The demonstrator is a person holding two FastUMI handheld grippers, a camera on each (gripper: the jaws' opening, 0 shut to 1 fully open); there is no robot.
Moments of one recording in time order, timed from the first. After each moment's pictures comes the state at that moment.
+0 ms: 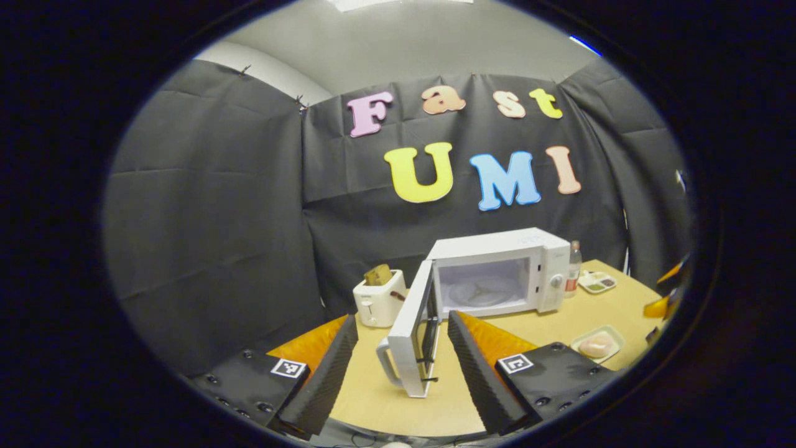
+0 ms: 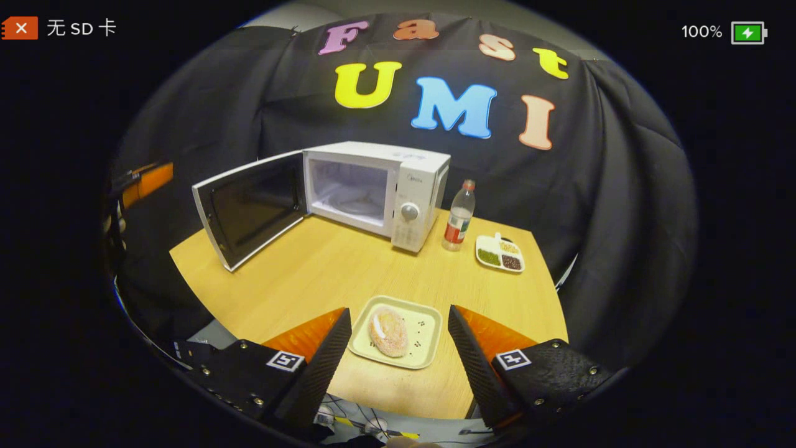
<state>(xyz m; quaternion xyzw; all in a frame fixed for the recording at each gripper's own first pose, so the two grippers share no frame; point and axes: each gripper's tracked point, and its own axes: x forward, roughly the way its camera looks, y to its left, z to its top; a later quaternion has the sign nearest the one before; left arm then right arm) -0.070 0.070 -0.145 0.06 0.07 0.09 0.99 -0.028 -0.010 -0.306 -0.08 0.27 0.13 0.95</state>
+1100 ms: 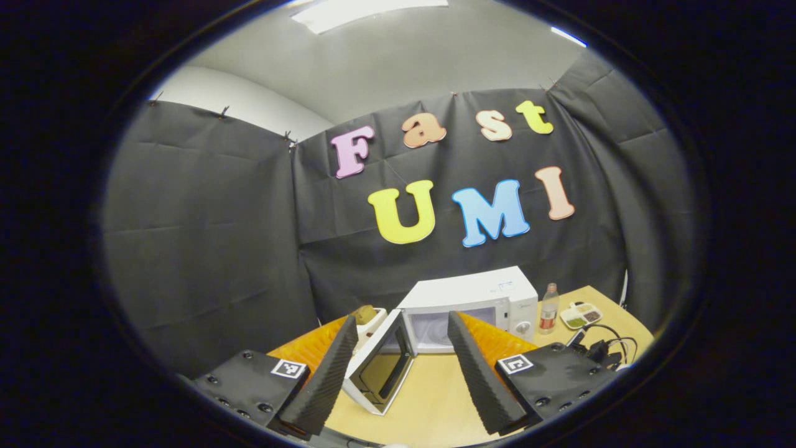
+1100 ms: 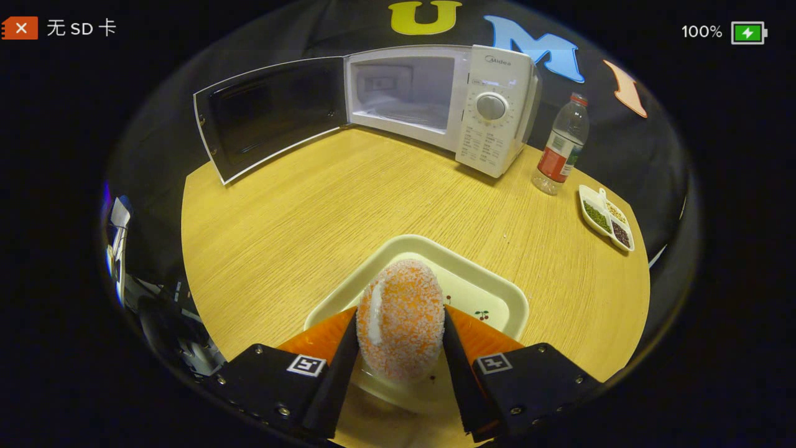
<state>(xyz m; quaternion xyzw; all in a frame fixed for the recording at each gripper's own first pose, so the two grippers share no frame) -0.054 -0.077 -0.042 0.10 0.04 0.11 0.99 0.045 0.028 -0.455 -0.13 0.39 0.28 0.87</state>
